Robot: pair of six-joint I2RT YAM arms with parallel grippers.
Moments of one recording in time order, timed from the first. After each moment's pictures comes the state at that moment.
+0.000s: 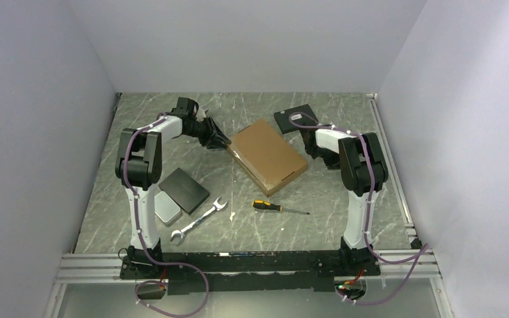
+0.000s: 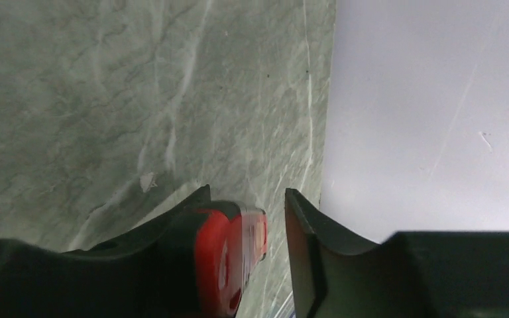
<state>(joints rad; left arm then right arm) -0.16 2.17 1.54 -0.41 0.76 -0.74 0.24 2.06 1.31 -0.80 0.97 0.21</state>
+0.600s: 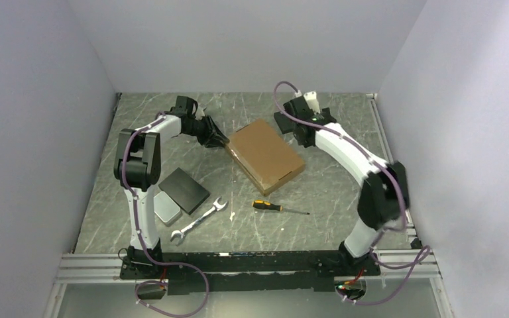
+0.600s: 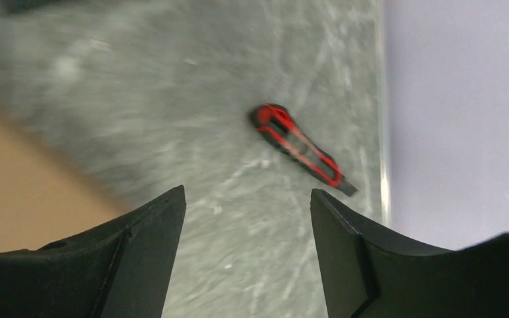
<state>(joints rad) -0.16 2.15 1.54 -0.41 0.71 -0.73 0.44 1.77 1.43 -0.77 0.77 0.21</state>
